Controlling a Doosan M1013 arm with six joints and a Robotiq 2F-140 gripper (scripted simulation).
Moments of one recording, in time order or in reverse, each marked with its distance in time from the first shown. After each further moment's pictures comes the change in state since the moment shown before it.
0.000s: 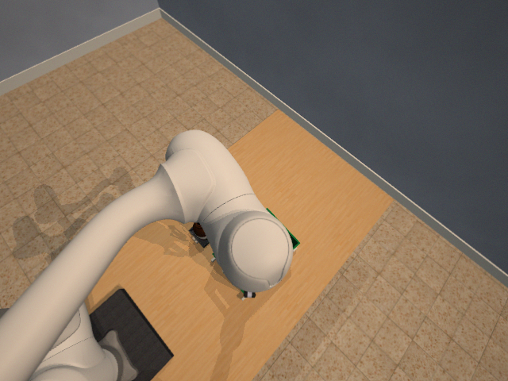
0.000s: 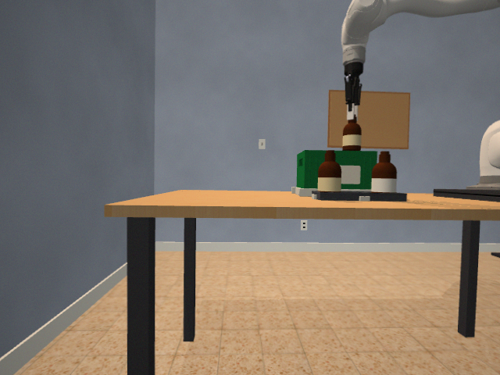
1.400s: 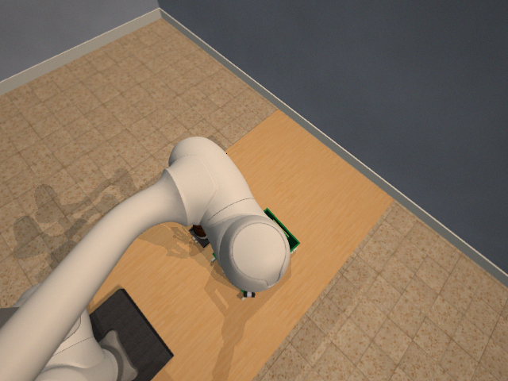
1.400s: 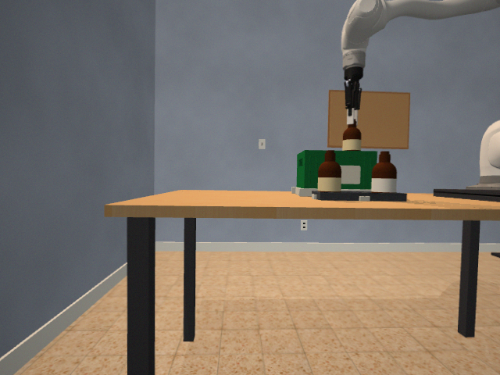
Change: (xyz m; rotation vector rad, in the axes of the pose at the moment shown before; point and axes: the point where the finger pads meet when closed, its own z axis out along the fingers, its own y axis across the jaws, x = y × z) arm 0.000 0.000 0.019 0.000 0.000 0.000
